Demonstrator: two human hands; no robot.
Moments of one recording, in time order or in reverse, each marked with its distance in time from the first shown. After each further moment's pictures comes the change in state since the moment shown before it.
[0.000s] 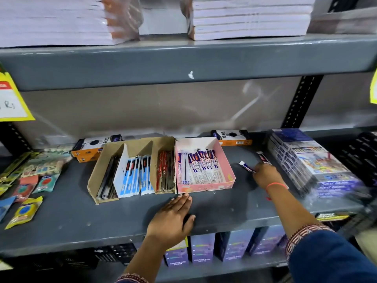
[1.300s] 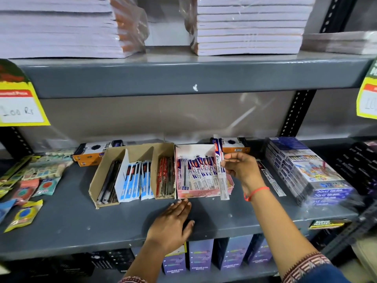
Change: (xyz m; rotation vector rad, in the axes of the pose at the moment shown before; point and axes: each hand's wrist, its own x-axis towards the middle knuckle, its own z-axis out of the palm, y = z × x) left_hand 0.000 0.003 -0.003 0.033 0.009 -0.007; right_hand -0.057 -0.078 -0.030 1.270 -0.122 -0.120
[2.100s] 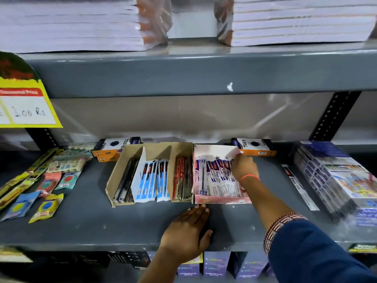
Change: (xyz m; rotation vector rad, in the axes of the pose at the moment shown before) left_hand -0.001 -0.003 0.004 -0.039 0.054 0.036; right_hand 0.077 0.038 0.047 -1.092 0.138 -0.055
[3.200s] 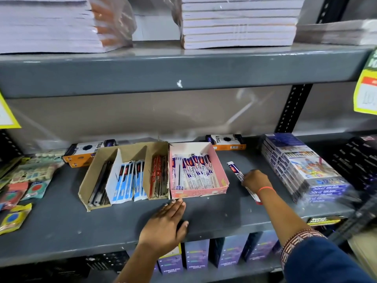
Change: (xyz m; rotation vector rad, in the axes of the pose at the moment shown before) left_hand 0.002 0.001 0.000 0.053 -0.112 -0.046; right_hand -0.017 0.114 -0.036 0.000 -0.166 0.277
